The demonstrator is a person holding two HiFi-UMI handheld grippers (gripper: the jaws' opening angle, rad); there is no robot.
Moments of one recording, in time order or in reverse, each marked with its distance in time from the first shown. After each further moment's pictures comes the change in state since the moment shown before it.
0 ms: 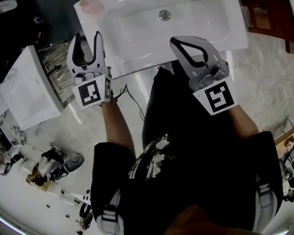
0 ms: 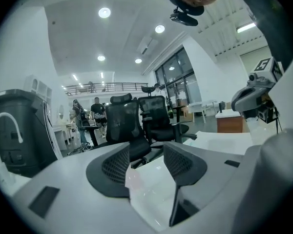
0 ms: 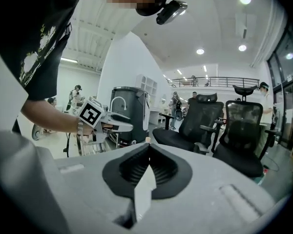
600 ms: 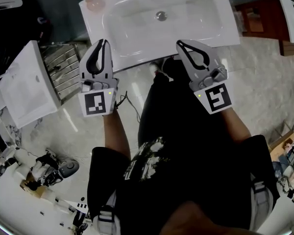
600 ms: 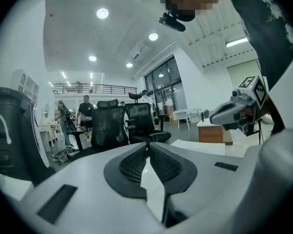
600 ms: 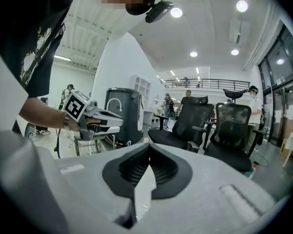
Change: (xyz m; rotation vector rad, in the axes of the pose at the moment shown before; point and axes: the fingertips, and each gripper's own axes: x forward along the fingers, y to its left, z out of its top) left arm -0.073 -0.056 0.048 -0.030 -0.017 -0.168; right arm -0.052 0.025 0.021 0.038 -0.021 -0.110
